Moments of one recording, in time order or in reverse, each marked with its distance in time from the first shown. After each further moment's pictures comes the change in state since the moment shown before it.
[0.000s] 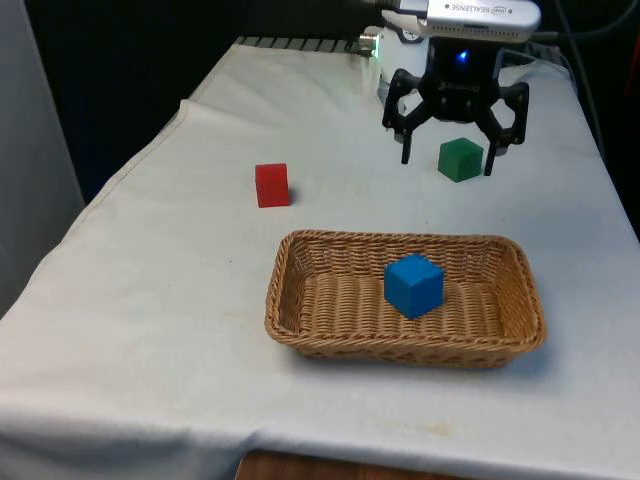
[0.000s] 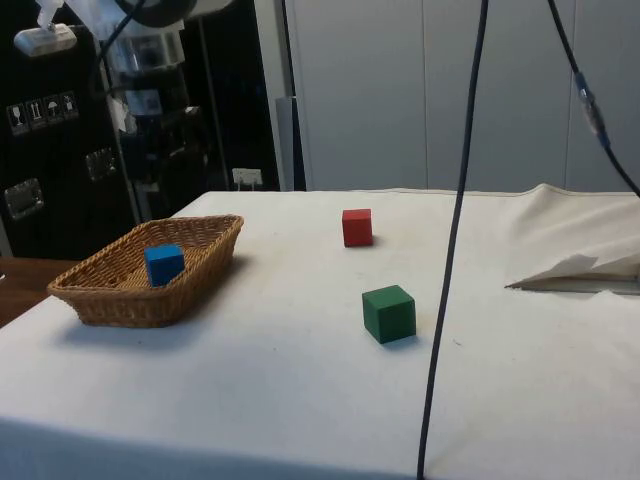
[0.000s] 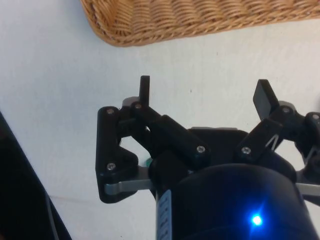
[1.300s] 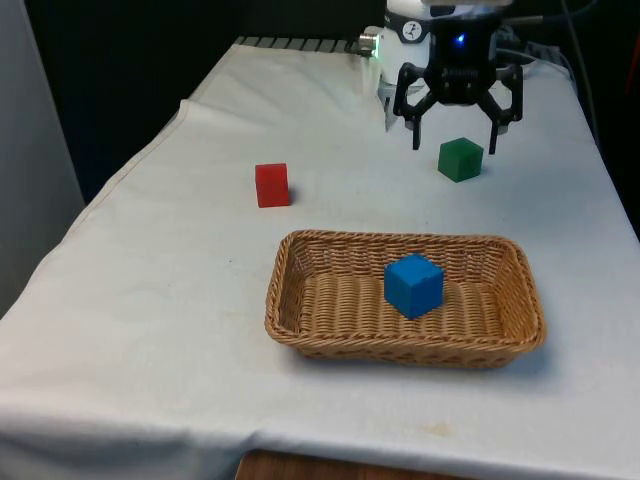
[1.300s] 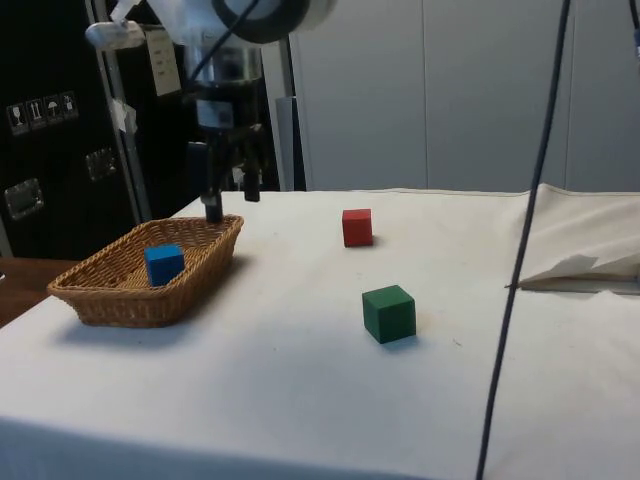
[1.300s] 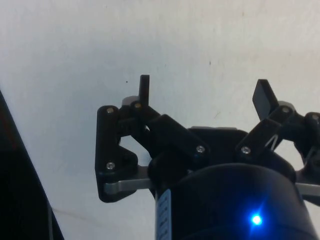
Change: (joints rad) arm 0.004 -0.267 0.057 -0.488 -0.003 0.359 0.004
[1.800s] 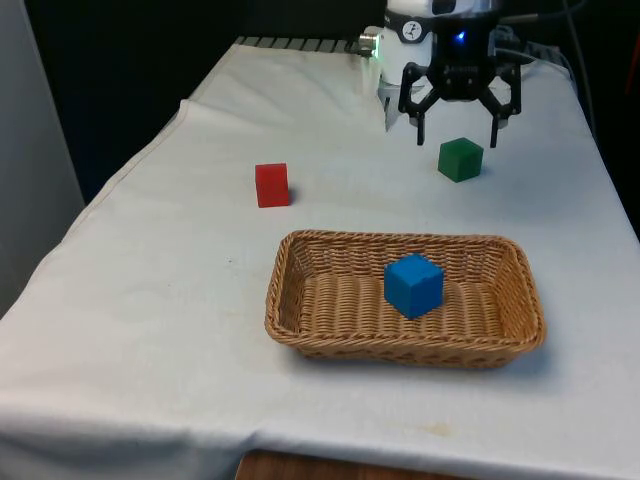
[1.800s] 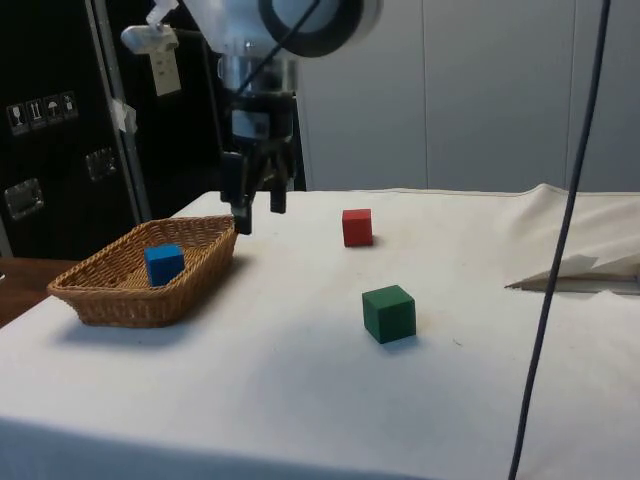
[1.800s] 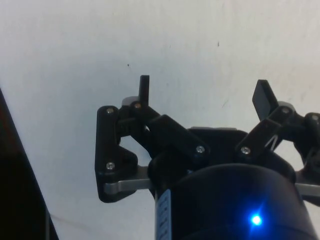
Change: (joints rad) arm 0.000 -0.084 0.024 -0.177 0.003 0.140 0.000
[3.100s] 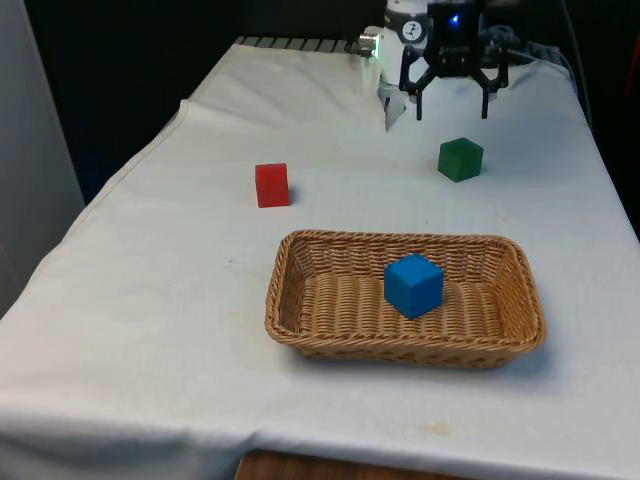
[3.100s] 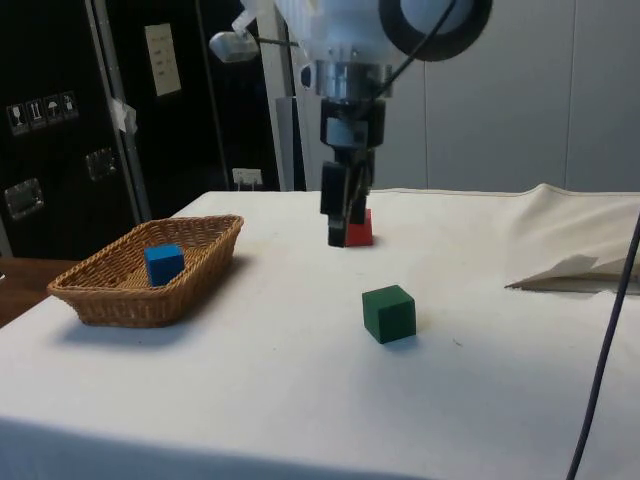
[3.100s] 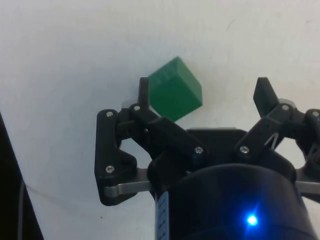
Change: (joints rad) arm -0.009 -0.240 0.026 -0.368 -0.056 0.130 -0.045
